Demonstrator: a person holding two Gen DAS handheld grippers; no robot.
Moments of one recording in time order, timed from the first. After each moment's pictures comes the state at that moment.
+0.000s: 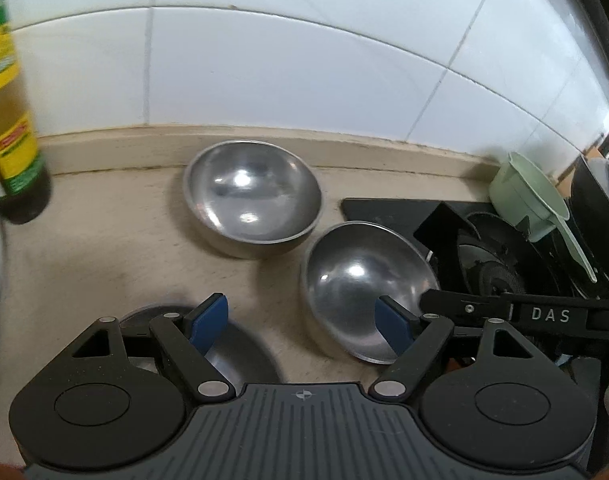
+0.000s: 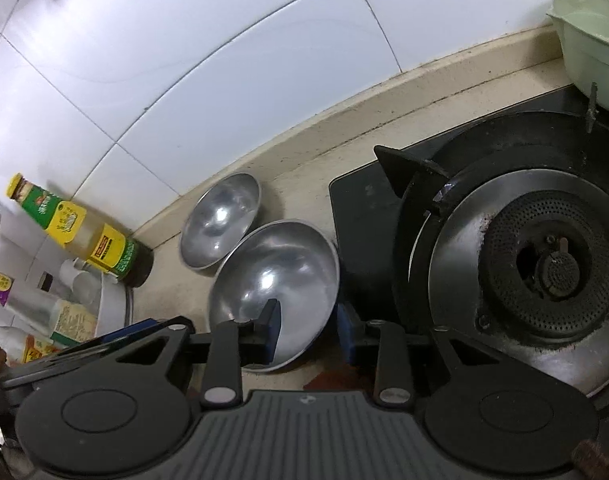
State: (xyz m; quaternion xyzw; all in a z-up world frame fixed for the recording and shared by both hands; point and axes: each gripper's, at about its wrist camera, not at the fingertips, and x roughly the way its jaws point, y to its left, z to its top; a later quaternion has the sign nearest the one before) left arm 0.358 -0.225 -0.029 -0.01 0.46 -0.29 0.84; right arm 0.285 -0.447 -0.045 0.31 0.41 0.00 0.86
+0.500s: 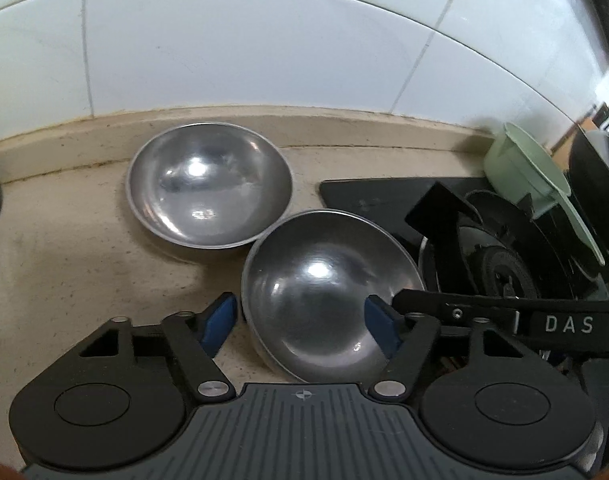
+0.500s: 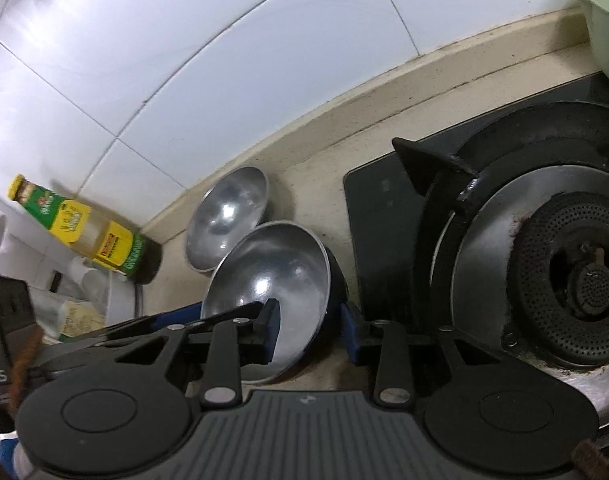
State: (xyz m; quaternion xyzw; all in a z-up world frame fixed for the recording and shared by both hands) left arm 0.374 -0.257 -0.049 0.02 0.47 -0.32 0.82; right arm 0.296 -0.451 -0.054 0.32 0.42 0.04 0.85
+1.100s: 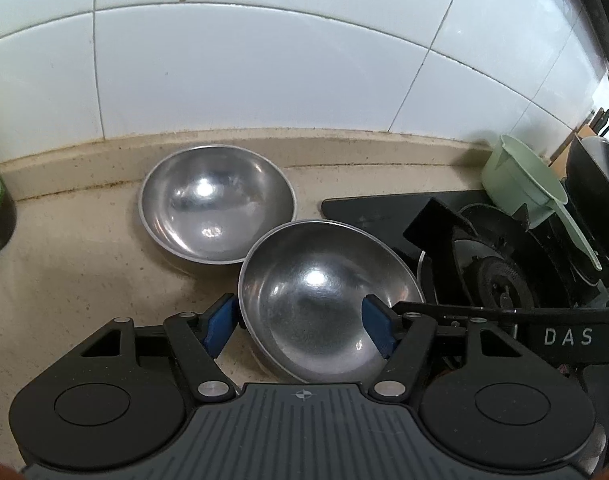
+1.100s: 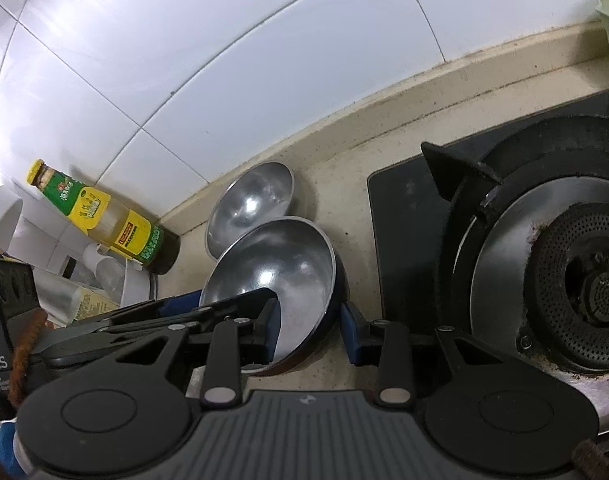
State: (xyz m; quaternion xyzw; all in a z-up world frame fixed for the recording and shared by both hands) left arm 0.369 -0.252 -0.035 0.02 0.45 -0.31 0.84; right arm 0.297 -0.445 -0.046 0.31 0.41 0.06 0.85
